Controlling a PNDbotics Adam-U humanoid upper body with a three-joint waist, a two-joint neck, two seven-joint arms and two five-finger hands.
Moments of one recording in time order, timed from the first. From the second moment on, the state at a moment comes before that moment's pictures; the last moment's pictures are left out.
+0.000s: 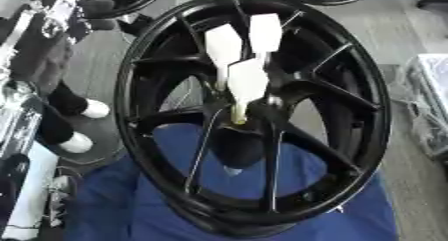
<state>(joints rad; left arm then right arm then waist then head) -0.51 0.41 -0.12 -1.81 0.33 0.16 -0.10 -0.51 -0.65 -0.39 -1.51 -0.43 -0.03 0.20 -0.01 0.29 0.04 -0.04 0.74</state>
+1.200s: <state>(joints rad) -0.53 0.39 -0.12 -1.82 0.34 0.16 -0.09 -0.54 -0.49 -0.41 -1.48 -0.36 -0.02 0.42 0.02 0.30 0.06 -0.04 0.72</state>
